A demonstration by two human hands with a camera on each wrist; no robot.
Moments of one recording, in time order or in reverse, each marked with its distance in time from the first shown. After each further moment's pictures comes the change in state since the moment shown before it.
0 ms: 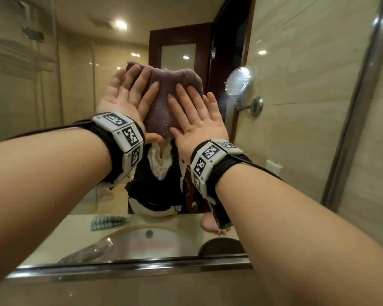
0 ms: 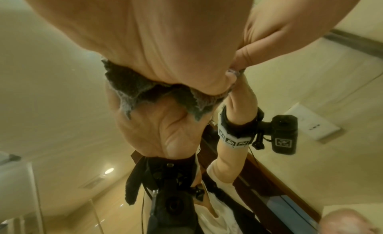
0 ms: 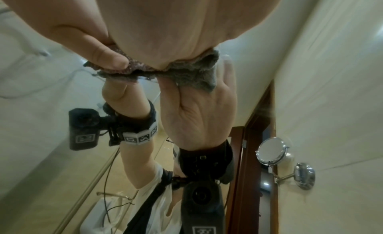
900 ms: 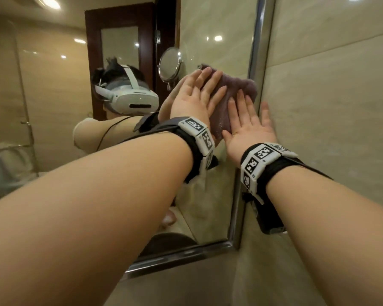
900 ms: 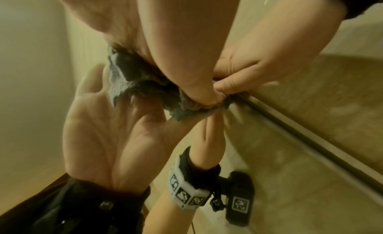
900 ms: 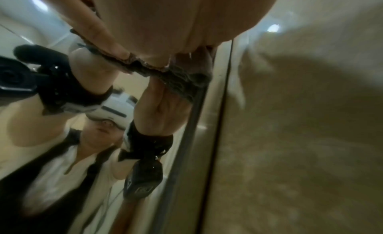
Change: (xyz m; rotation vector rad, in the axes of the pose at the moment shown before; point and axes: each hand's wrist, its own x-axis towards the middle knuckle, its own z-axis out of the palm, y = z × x) left_hand 0.030 0.286 -0.162 -0.164 0.226 0.370; right_hand -0.127 0.263 0.049 -0.214 -0.365 0.424
